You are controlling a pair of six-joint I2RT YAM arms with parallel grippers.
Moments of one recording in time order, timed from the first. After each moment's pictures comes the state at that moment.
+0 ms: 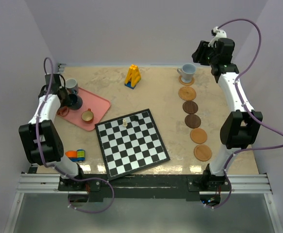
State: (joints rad) left arm 0.24 1.63 1.20 -0.49 -0.12 -0.15; right arm -0.01 1.82 1.75 -0.24 -0.20 0.20
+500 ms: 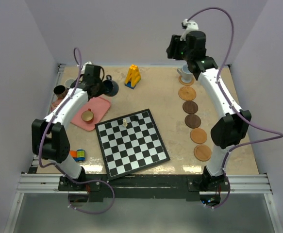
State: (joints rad) left arm -0.19 1.60 1.32 -0.52 -0.22 -0.61; right arm 0.24 1.85 1.94 -0.35 -0.01 0.21
